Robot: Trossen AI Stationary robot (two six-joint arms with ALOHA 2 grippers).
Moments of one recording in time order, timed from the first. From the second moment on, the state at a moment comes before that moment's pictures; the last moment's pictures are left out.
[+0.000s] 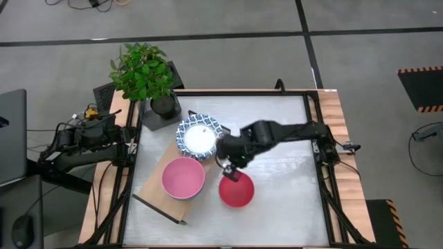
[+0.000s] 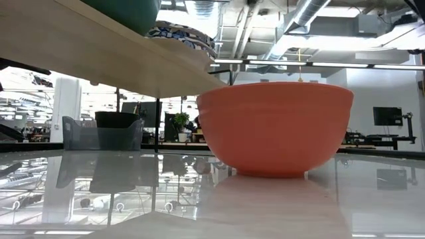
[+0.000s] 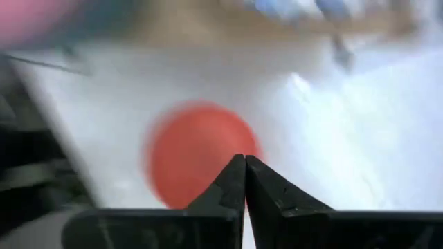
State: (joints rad) left arm 0.21 0.01 0.66 -1.15 -0.38 -0.98; right arm 0.19 2.04 2.34 -1.51 0.04 0.68
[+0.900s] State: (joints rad) left arm 0.21 0.01 0.66 -1.15 -0.38 -0.96; right arm 0.24 2.09 1.70 -1.26 -0.04 0.84
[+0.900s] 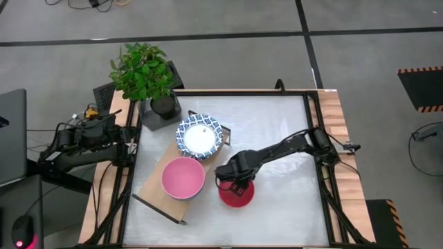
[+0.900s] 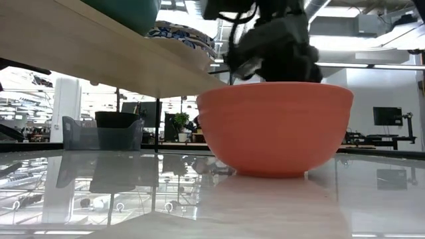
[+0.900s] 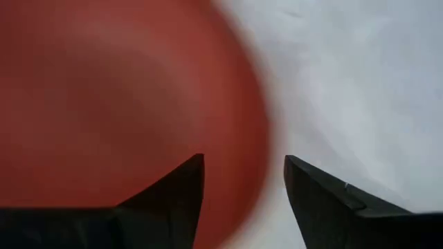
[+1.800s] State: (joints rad) left arm 0.21 0.01 0.66 -1.15 -0.38 -0.96; right arm 0.21 1.80 1.92 -1.36 -0.01 0.91
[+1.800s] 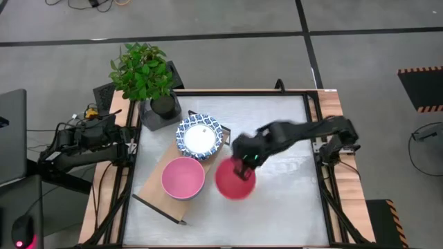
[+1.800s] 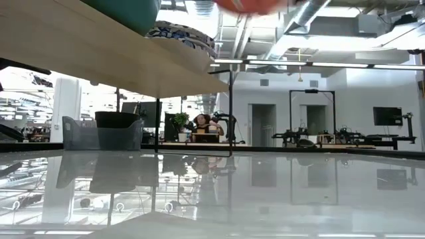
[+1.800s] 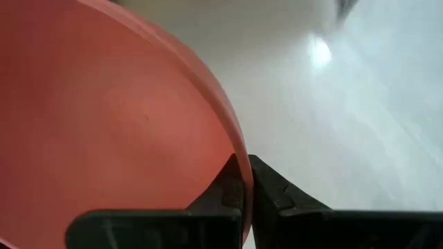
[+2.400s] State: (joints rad) left arm 0.21 0.01 0.66 -1.15 -0.39 -0.97; right arm 0.12 1.84 2.12 -0.71 0.01 0.65
